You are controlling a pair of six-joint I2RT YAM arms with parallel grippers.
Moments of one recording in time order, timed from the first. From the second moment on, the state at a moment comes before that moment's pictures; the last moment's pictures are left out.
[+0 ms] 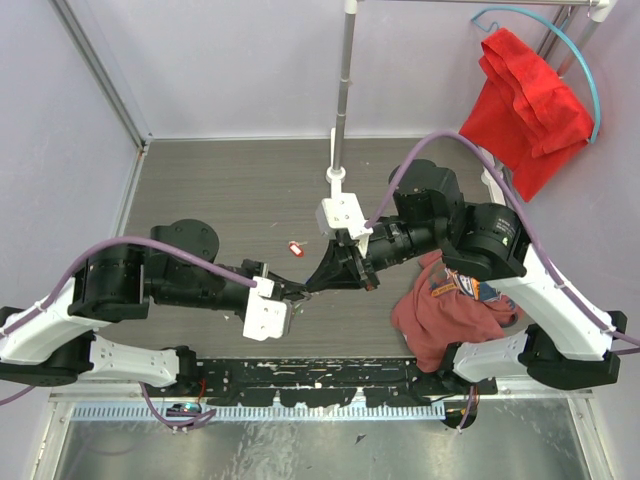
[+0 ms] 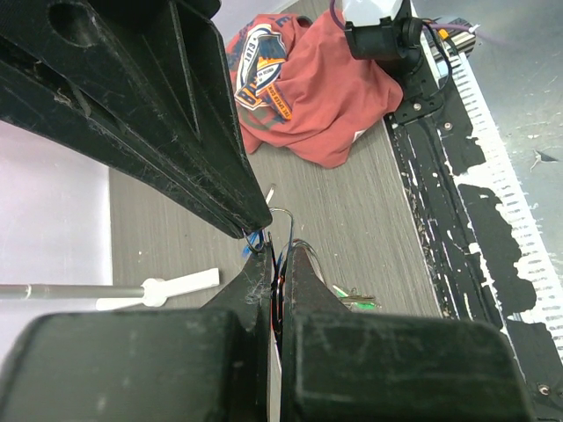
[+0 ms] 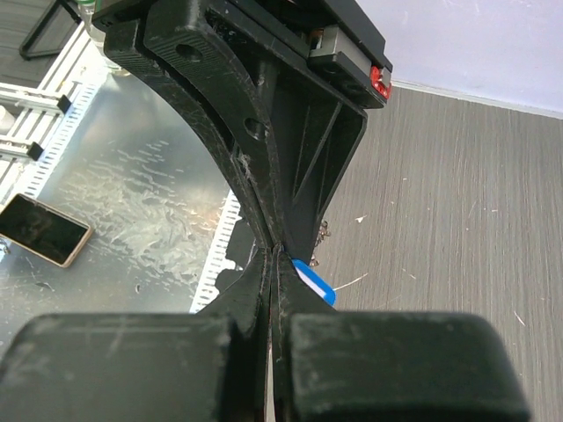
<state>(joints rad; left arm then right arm) -1.40 1.11 1.71 -1.01 0.10 0.65 1.06 1.26 1.85 -0.96 -0.70 -0.29</state>
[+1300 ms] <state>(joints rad) -1.41 1.10 1.71 -0.96 0.03 0.66 1.06 1.22 1.88 -1.02 -0.63 -0.27</state>
